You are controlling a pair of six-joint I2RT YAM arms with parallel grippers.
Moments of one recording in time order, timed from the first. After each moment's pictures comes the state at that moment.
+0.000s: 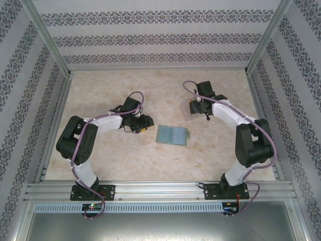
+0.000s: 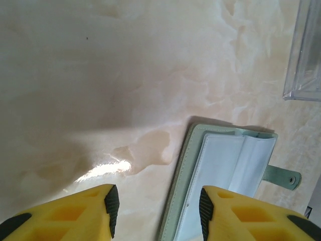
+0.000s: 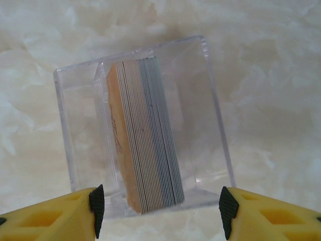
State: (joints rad) left arm -0.42 1.78 1.01 -0.26 0.44 -0.81; right arm 0.26 1.71 1.18 -0.51 0.12 0.09
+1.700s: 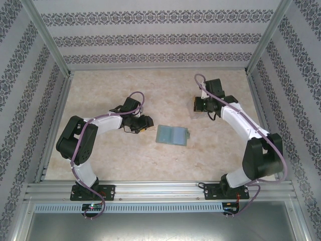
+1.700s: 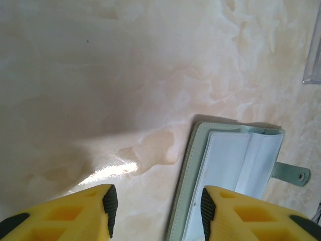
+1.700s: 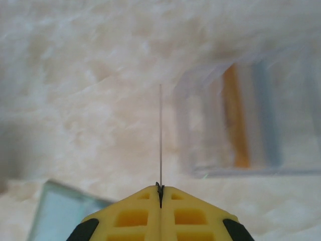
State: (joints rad) left arm -0.42 1.78 1.01 -0.27 0.44 -0.76; right arm 0.23 1.49 1.10 -0.53 -0.17 0.29
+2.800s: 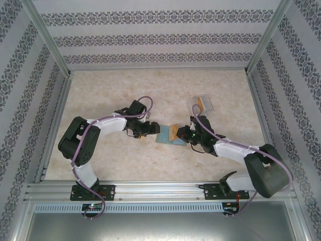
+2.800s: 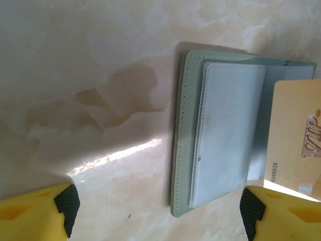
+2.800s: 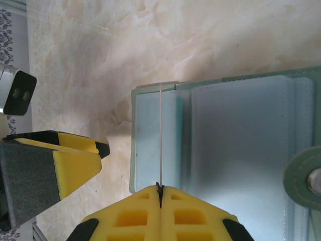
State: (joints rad) left arm -0.50 1.78 1.03 -0.38 0.44 -0.61; right arm 0.49 1.34 0.46 0.20 -0.34 0.97
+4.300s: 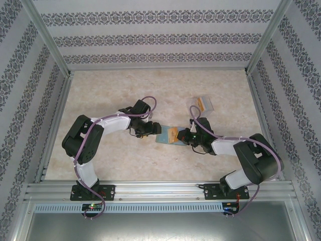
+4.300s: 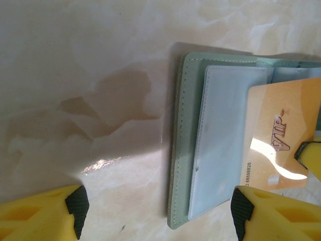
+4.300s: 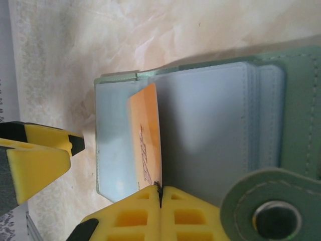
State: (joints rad) left arm -0.54 1.83 1.09 -0.43 0.40 -0.61; right arm 0.43 1.50 0.42 0.33 -0.44 0.91
